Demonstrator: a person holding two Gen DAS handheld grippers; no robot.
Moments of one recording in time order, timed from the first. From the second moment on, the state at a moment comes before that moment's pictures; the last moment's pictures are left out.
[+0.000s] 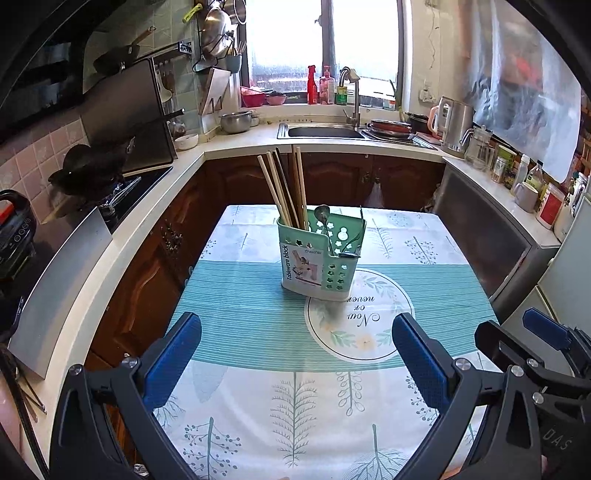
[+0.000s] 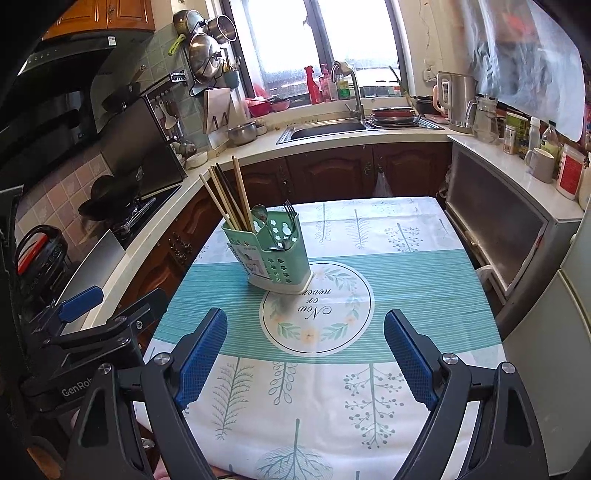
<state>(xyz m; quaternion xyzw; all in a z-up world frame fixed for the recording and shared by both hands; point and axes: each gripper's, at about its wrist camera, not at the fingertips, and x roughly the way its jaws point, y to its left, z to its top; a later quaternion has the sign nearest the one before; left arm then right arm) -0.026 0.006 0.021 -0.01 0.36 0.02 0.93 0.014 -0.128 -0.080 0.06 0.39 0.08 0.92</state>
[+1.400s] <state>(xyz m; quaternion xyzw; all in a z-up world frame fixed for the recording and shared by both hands) -0.026 0.016 0.027 -0.01 0.36 0.02 0.93 0.025 -0.115 -0.091 0.08 0.40 0.10 0.91</state>
